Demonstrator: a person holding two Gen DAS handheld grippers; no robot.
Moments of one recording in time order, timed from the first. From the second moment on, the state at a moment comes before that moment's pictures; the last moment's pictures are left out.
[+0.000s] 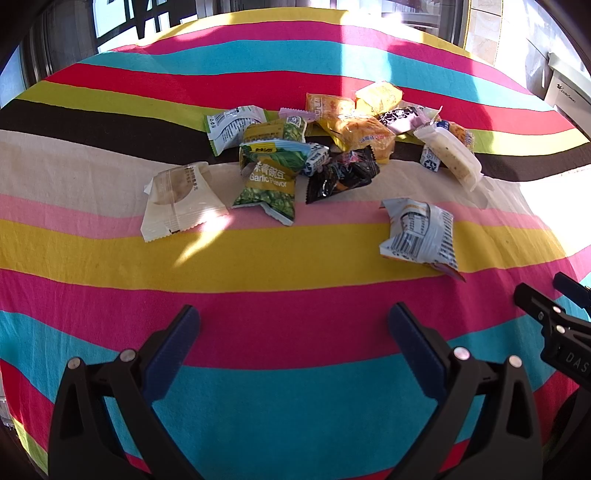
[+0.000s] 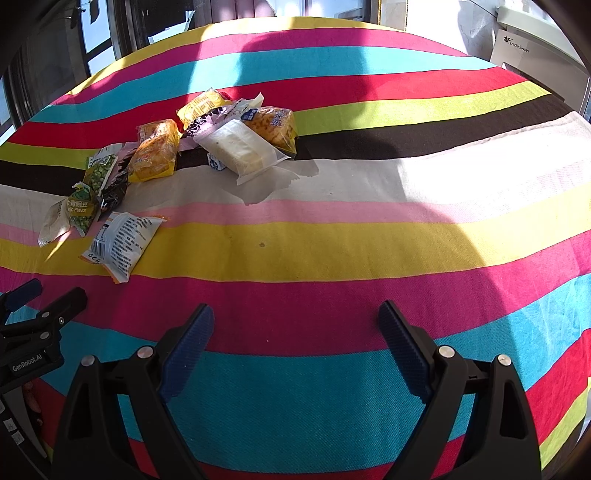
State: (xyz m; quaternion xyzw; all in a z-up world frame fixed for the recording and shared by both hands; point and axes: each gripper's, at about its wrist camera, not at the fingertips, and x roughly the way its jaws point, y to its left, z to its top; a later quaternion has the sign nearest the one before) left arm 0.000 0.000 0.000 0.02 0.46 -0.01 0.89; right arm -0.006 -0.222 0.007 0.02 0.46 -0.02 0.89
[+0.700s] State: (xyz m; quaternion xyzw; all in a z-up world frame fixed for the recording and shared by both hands) left arm 0.000 0.000 0.000 0.02 0.46 -0.01 0.89; right arm -0.006 -0.223 0.008 0.02 0.46 -0.02 0.89
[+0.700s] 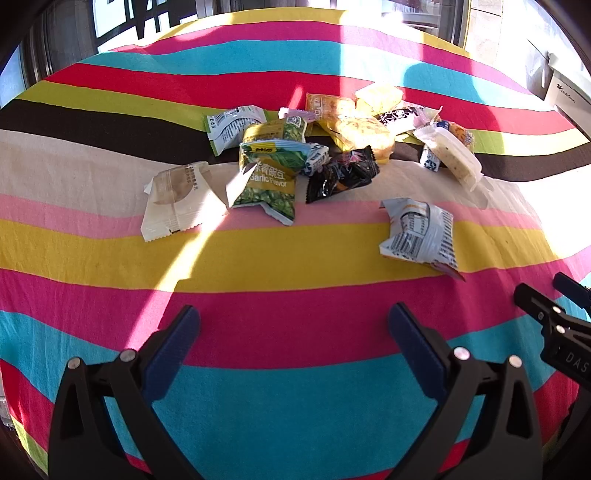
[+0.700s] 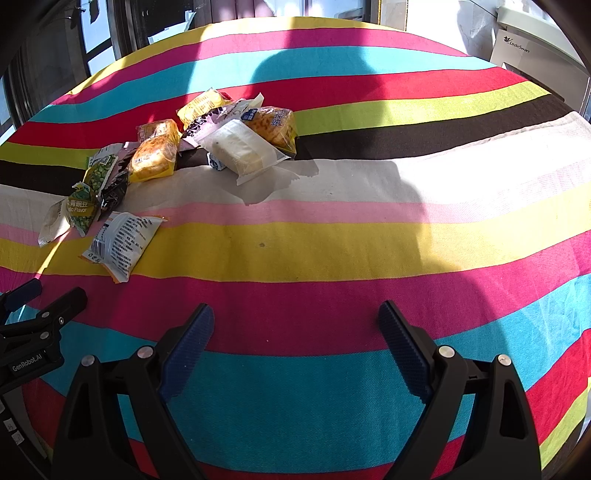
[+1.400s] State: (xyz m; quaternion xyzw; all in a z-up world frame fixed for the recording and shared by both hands) left arm 0.000 0.000 0.000 0.02 0.46 -0.01 0.89; right arm -0.007 -0.224 0.008 0.02 0.46 -0.02 0.89
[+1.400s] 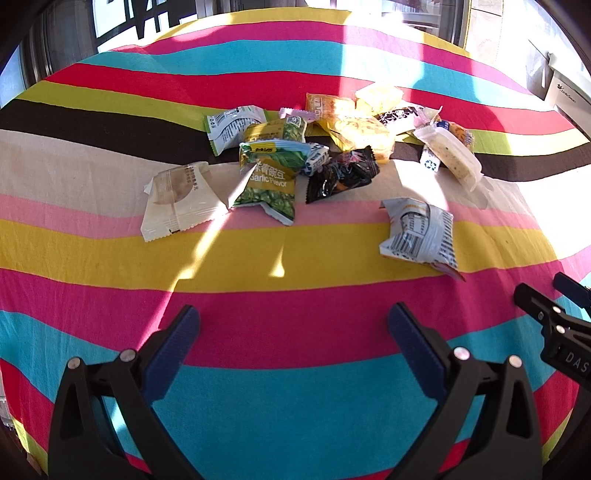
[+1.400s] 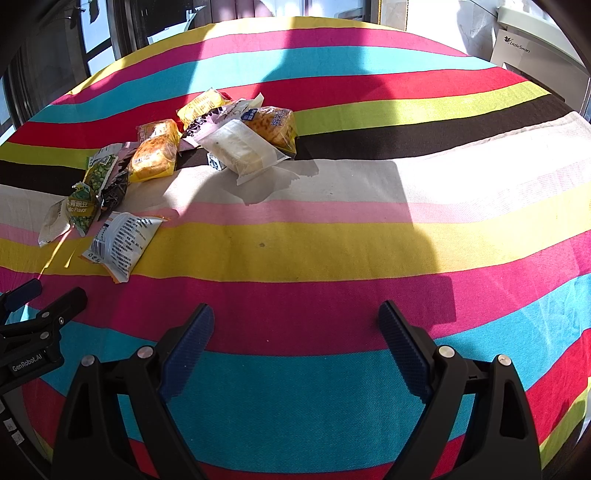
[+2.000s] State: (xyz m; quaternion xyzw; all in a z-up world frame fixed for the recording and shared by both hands) left arm -0.006 -0.001 0.000 0.01 0.46 -0.01 0.89; right arm -0.010 -0.225 0.010 0.01 0.46 -0.01 0.89
